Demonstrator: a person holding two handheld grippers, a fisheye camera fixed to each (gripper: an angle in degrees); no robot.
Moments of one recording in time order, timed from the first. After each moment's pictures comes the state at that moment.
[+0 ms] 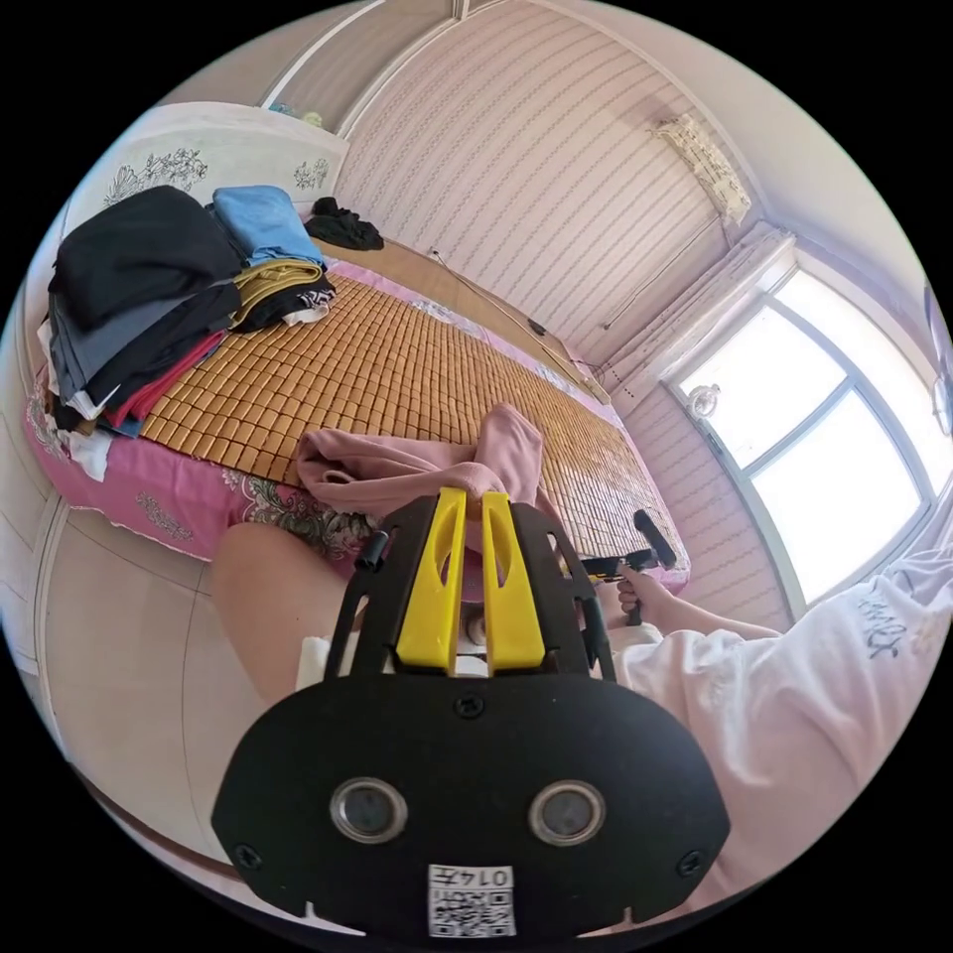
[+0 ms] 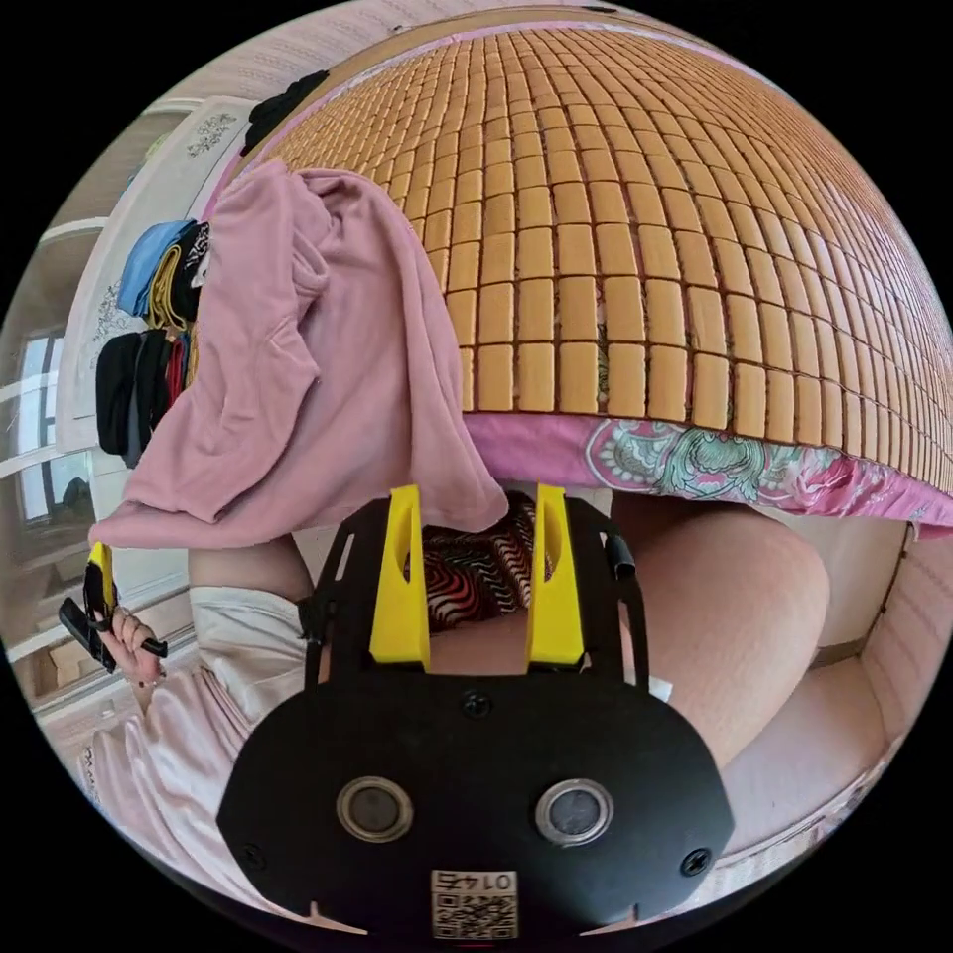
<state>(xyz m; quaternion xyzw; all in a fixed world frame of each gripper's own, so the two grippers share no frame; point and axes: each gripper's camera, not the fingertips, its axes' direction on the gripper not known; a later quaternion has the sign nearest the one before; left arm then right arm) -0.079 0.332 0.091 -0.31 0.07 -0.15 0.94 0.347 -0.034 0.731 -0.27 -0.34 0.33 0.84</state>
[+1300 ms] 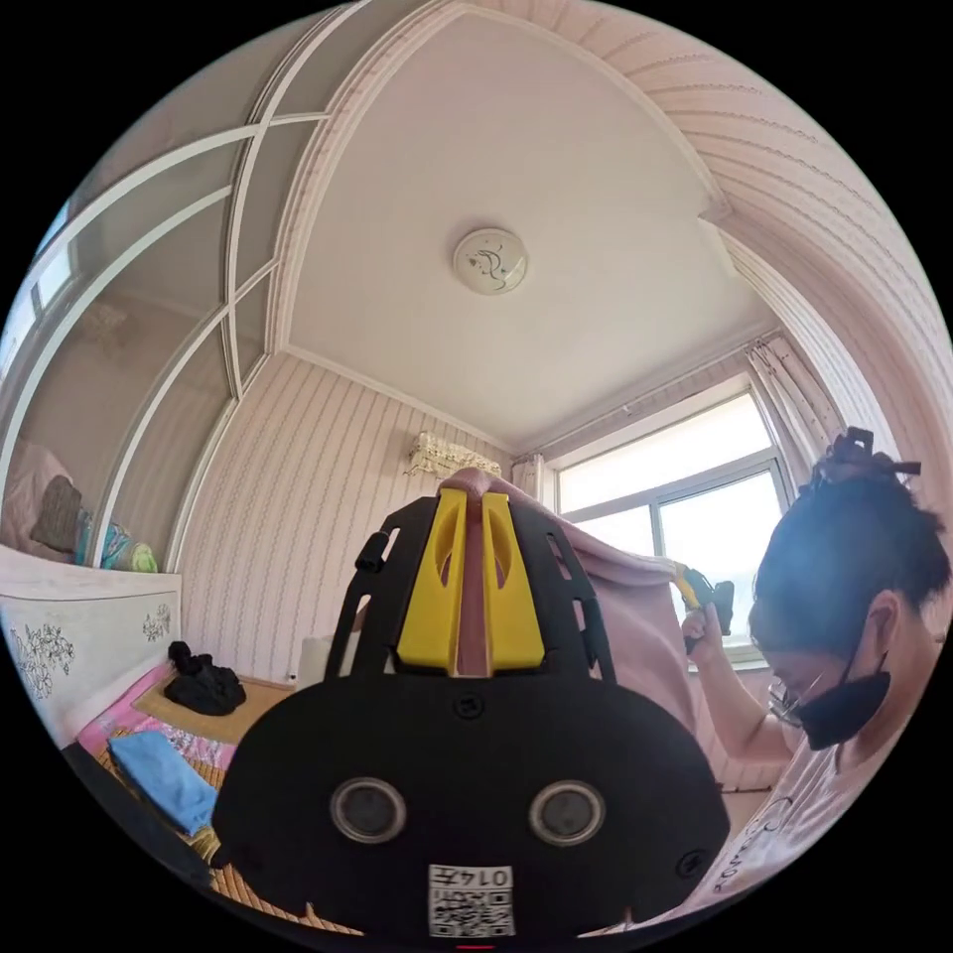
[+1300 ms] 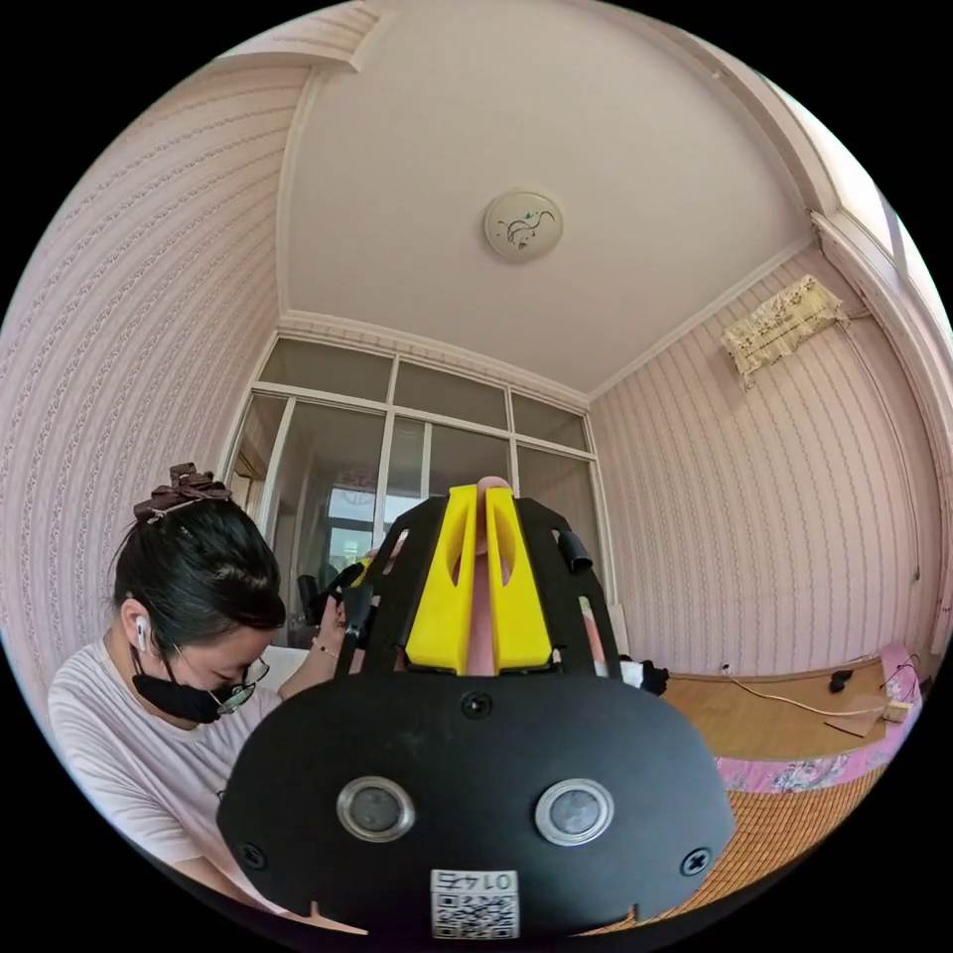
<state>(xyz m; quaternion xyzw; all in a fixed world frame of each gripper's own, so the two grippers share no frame) 0.004 0.000 -0.125 0.25 0.23 0.04 0.94 0.625 0.107 0.039 0.64 -0.35 0.10 0.68</state>
